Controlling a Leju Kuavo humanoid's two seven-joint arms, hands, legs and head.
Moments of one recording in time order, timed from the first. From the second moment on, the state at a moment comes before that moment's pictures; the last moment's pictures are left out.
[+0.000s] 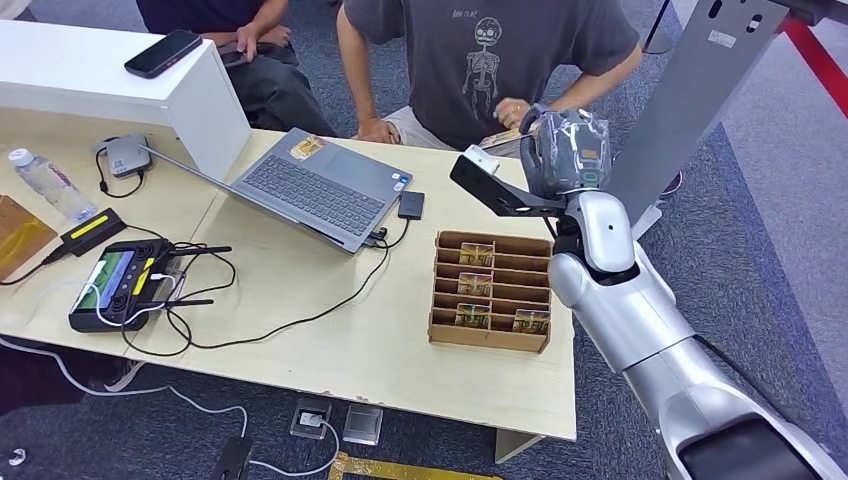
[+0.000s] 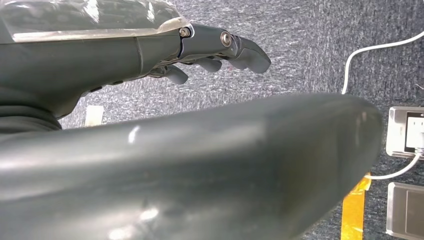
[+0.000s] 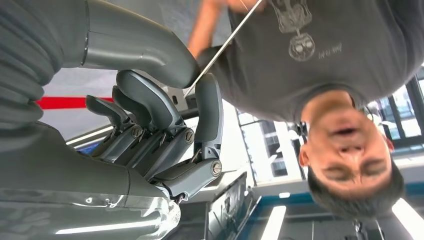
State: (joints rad) left arm -0.17 -0.09 1.54 -0.11 -1.52 0.35 -0.17; right arm -0.92 0.00 0.70 -0.95 1.01 -0.34 0.14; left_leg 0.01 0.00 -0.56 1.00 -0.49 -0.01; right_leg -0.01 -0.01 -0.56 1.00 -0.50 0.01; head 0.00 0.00
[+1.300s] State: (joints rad) left arm -0.17 -0.09 1.55 -0.11 -1.51 0.37 -0.17; right arm -0.93 0.12 0.71 -0.68 0.92 -0.48 0.15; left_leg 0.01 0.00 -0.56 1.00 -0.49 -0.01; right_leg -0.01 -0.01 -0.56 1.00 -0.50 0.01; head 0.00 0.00
